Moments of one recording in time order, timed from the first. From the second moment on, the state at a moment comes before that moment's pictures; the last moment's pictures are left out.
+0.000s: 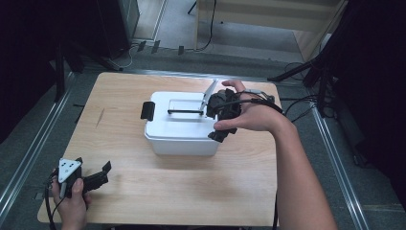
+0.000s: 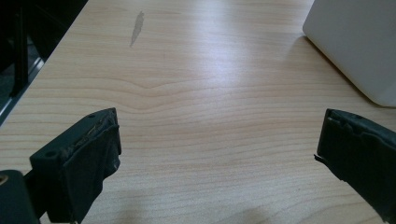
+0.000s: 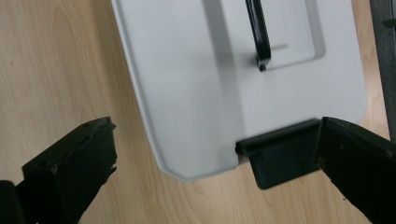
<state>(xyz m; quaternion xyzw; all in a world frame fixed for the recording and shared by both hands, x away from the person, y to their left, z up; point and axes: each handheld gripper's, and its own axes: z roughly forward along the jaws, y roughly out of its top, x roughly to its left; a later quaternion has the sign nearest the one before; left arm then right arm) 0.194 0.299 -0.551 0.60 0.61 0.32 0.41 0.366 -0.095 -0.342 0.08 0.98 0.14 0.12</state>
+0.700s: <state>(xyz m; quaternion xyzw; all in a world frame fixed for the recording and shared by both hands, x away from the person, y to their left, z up) 0.193 0.299 -0.552 0.60 0.61 0.32 0.41 0.356 -0.154 -0.369 0.13 0.97 0.15 0.12</state>
